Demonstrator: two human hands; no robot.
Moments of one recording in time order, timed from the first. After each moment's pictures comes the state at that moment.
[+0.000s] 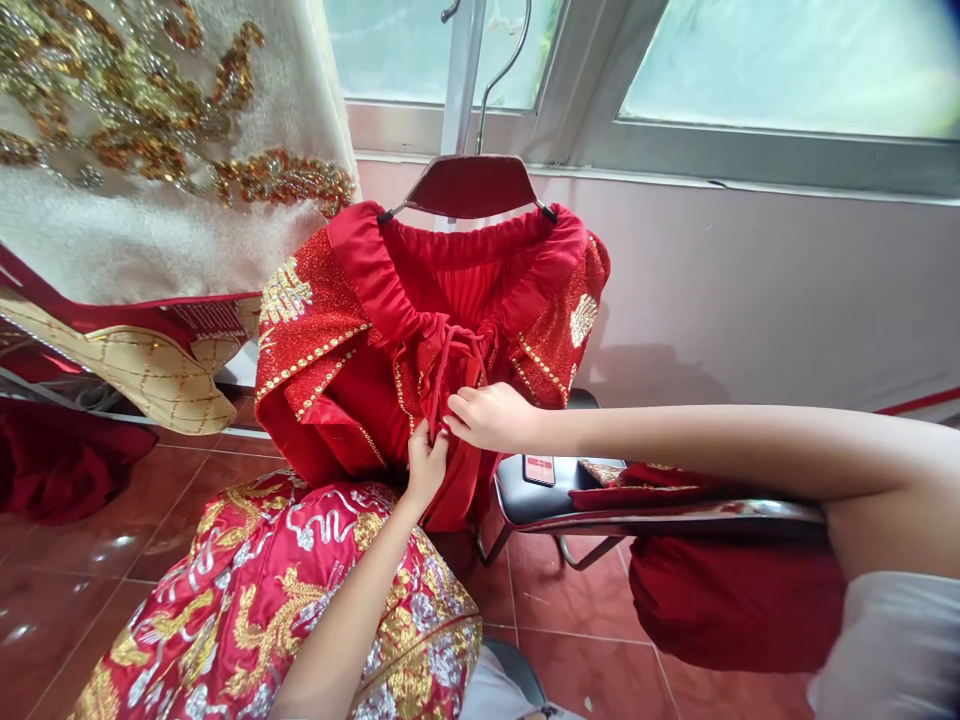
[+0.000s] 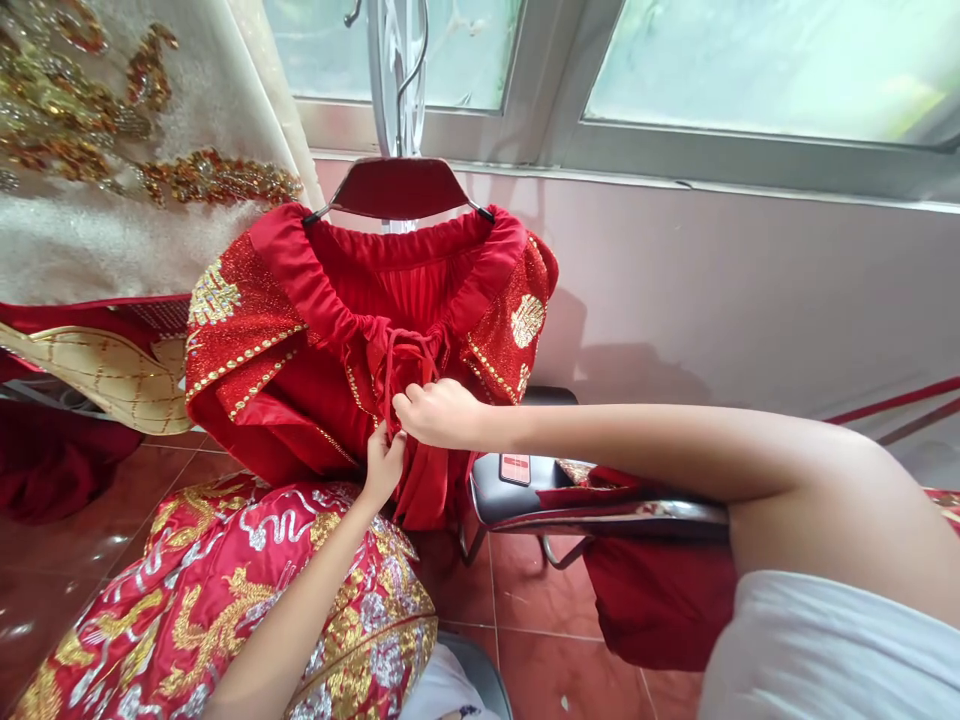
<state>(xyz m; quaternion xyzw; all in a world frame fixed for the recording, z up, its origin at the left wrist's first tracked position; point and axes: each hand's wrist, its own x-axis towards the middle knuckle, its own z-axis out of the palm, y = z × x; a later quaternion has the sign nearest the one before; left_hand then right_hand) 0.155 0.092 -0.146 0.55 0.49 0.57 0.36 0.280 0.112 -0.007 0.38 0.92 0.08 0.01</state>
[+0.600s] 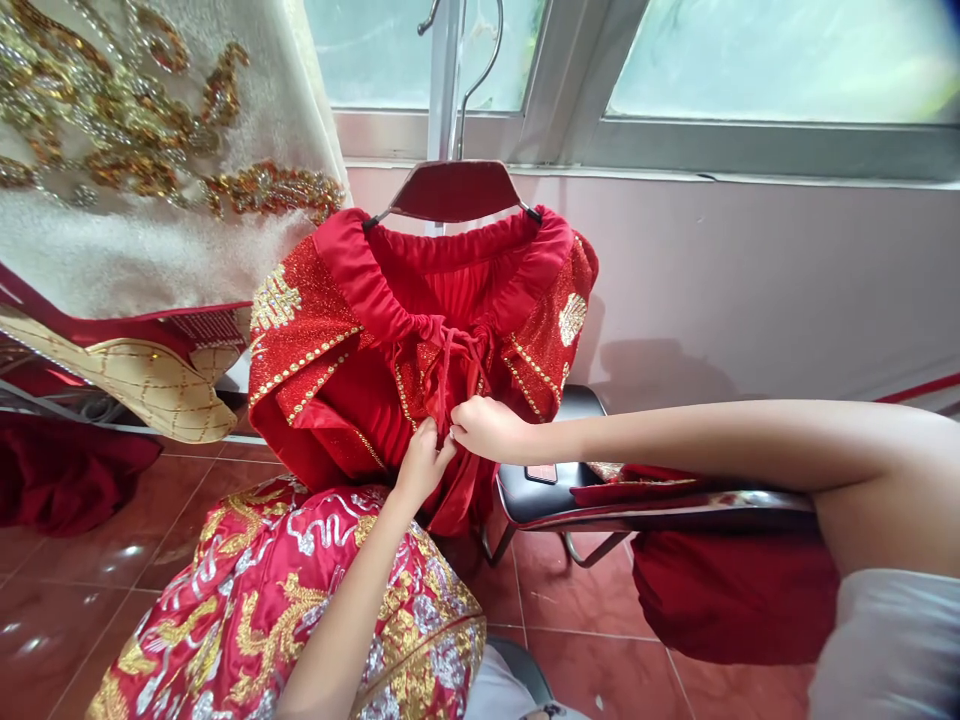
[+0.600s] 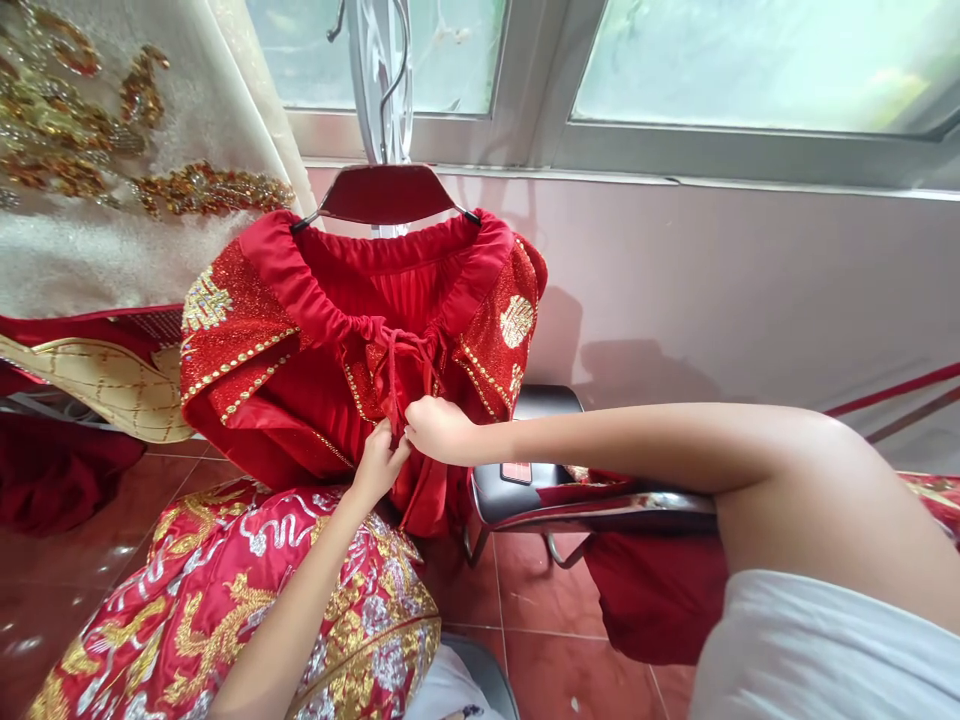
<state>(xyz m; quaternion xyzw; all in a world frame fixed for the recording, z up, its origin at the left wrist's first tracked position) 0.135 0.093 -0.129 0.74 0.47 0.45 0.20 0.271 0.104 -0.015 0.51 0.86 -0.08 0.03</state>
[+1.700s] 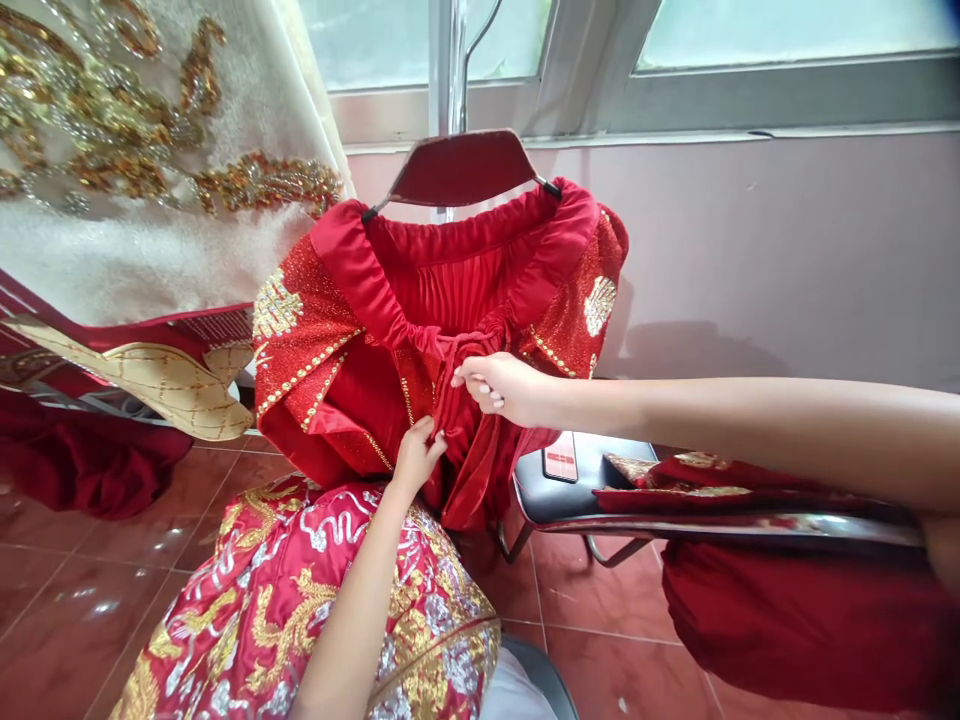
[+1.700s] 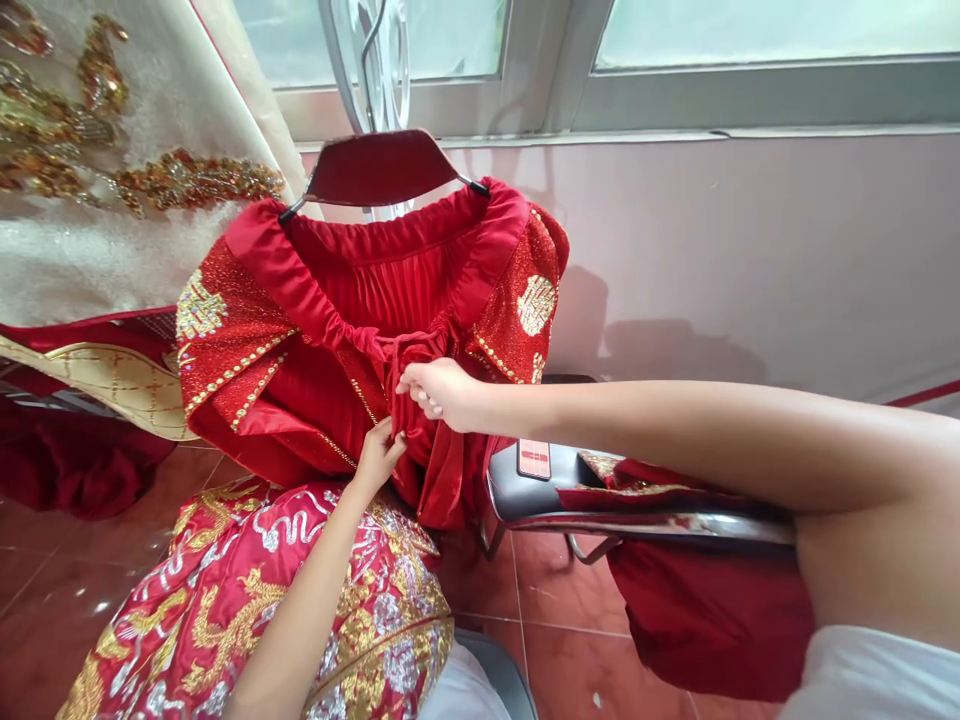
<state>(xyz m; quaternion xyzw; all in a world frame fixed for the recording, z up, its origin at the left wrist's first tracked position) 0.110 0.114 -0.158 0.75 0.48 0.40 0.22 0.265 0.124 0.021 0.51 0.40 -0.69 -0.32</state>
